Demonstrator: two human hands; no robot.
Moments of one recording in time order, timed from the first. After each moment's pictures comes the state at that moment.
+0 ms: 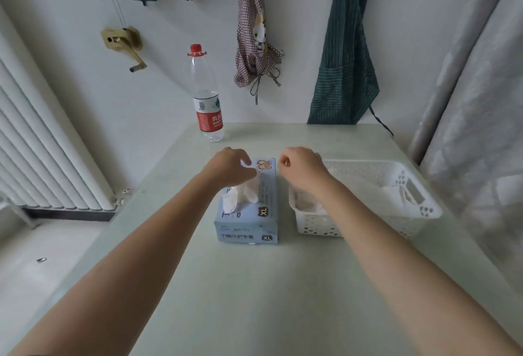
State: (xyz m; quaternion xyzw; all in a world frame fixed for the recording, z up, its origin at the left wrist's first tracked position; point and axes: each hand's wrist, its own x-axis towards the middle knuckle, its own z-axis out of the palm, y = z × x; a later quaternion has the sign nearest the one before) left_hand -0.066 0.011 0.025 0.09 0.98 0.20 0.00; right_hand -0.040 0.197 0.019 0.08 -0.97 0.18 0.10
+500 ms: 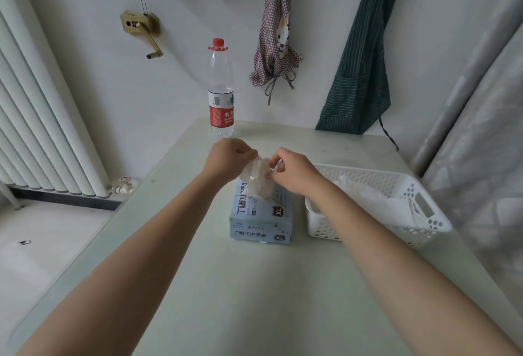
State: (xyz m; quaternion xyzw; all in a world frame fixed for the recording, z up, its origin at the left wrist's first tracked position) left_hand -0.056 -0.023 0.025 0.06 0.90 0.41 -0.13; right_hand -0.041 0.149 0.020 0.10 -0.95 0.30 0.02
